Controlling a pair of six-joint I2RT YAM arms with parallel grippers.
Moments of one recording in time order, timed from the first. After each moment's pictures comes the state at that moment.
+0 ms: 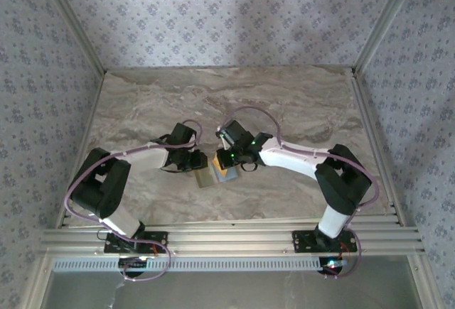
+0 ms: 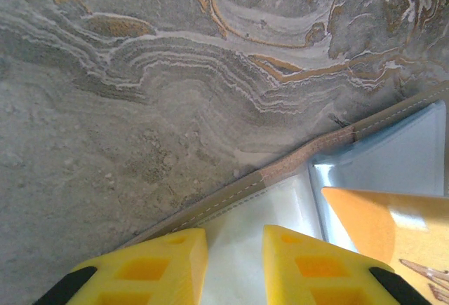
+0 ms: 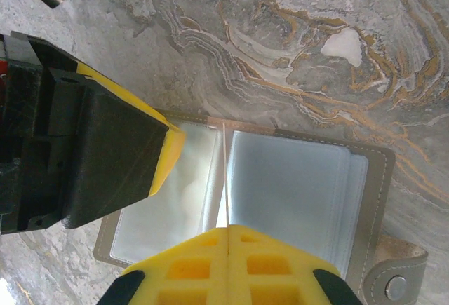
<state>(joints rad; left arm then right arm) -0.53 1.60 0.78 -0.30 0.29 -0.62 0.86 1.70 1.12 -0.39 -0.11 0.44</state>
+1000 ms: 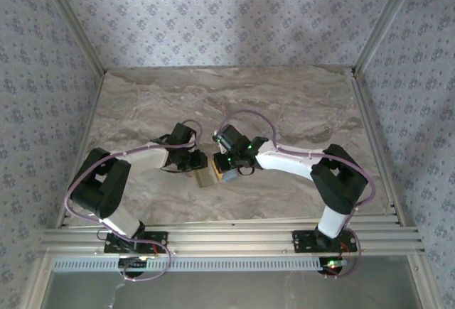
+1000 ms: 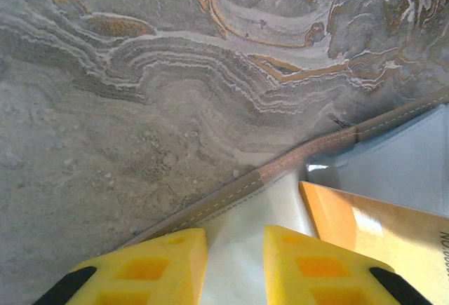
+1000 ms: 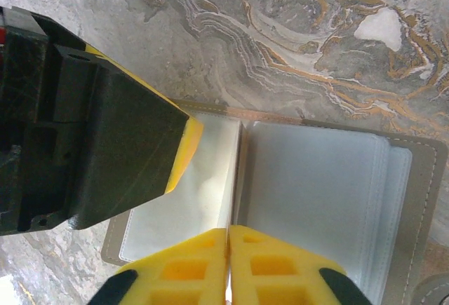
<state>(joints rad) -0.53 1.60 0.78 -0.30 0.29 -0.62 0.90 1.73 1.11 -0.35 -0.10 0.47</state>
